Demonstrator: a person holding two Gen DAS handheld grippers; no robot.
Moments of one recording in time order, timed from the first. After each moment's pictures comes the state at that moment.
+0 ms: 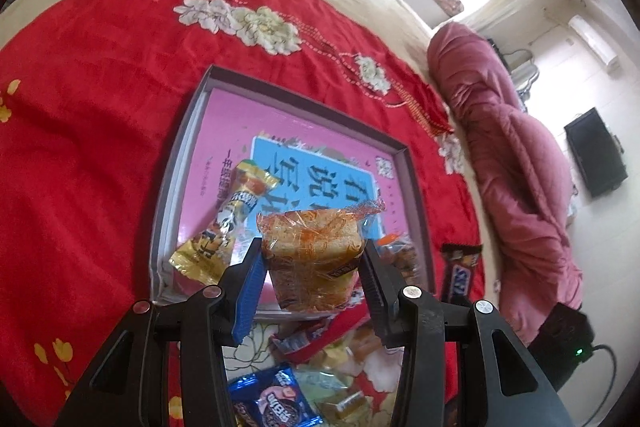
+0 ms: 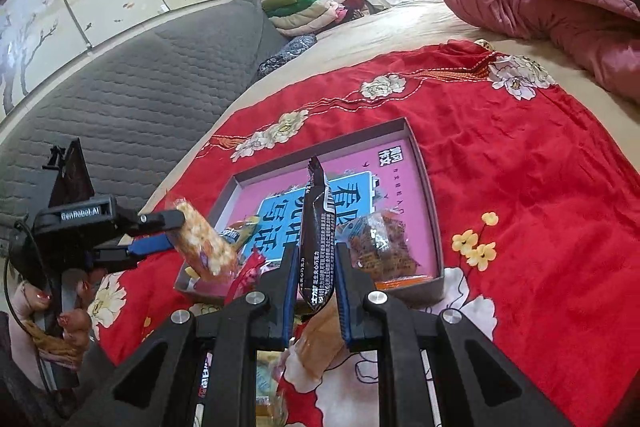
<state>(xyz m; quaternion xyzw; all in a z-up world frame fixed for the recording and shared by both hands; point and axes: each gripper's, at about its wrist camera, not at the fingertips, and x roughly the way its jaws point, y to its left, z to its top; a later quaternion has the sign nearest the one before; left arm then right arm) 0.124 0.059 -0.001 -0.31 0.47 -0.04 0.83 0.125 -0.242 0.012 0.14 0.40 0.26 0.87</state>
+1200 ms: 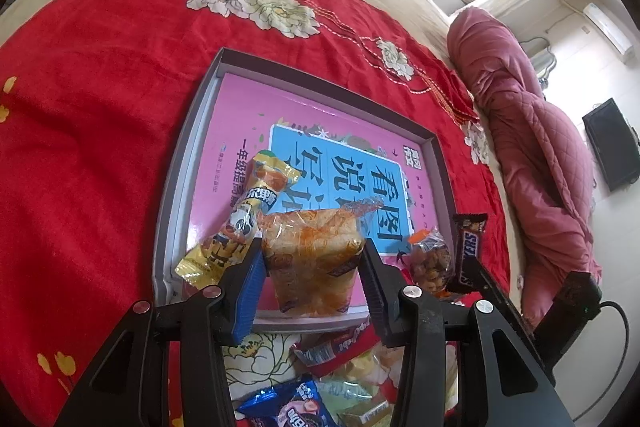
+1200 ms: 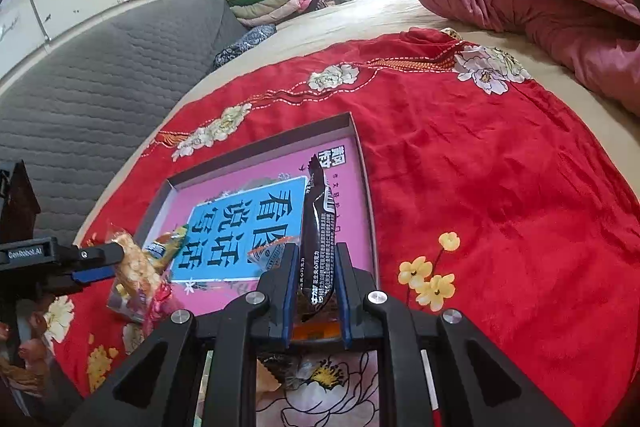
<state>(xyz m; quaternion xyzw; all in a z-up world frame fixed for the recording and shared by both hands) 0.134 0.055 -0.019 -0.29 0.49 -0.02 0.82 0.173 -0.248 -0.020 0.11 0.43 0.20 0.88</state>
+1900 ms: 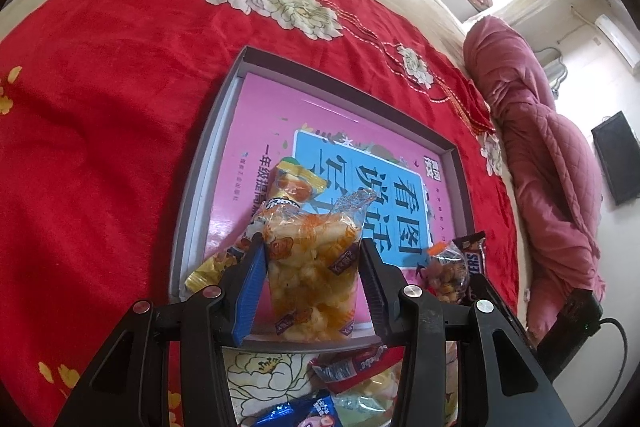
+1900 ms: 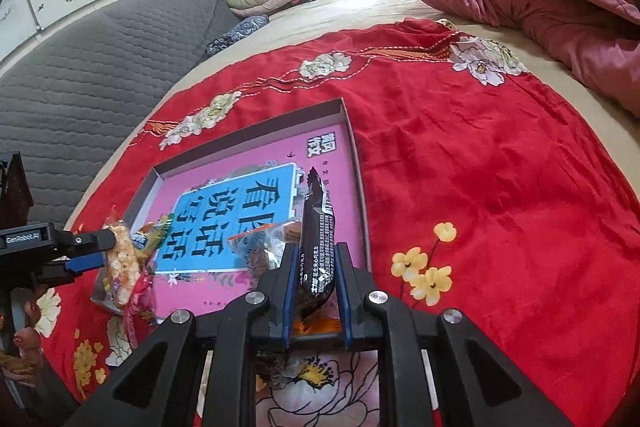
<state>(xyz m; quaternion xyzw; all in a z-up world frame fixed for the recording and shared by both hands) 0.140 0.067 -0.031 -0.30 0.50 0.01 0.82 0.174 -0.245 -0.030 0.09 0.44 0.18 0.88</state>
